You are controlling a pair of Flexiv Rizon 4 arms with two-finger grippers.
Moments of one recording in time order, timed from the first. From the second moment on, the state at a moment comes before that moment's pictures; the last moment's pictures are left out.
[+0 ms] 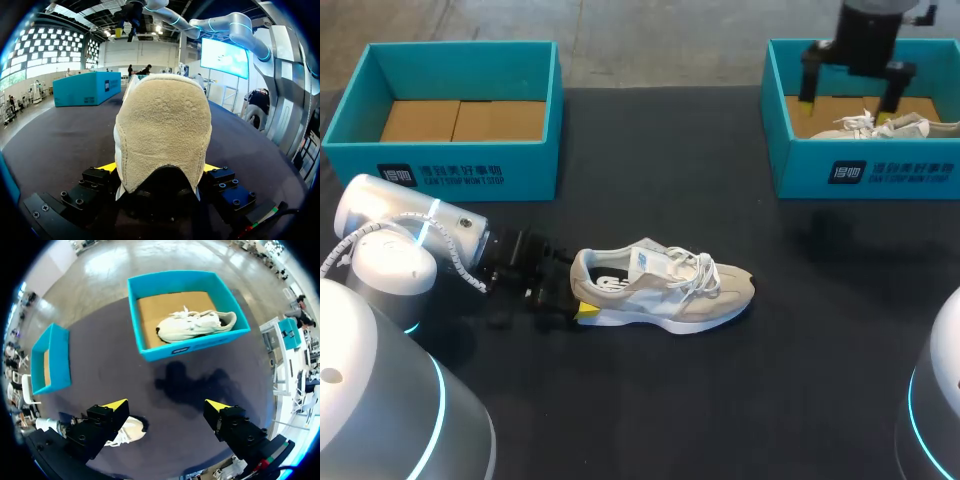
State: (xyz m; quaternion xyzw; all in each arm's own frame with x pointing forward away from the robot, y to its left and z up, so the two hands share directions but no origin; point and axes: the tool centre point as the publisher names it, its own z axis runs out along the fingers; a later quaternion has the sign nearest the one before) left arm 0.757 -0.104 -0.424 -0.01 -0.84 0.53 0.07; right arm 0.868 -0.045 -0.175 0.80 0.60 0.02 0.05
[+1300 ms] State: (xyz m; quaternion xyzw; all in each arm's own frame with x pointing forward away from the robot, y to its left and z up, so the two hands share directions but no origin) left arm 0.757 -0.104 -0.424 -0.01 -0.84 0.53 0.07; right arm 0.862 0.035 -0.194 0.77 0.64 0.02 0.01
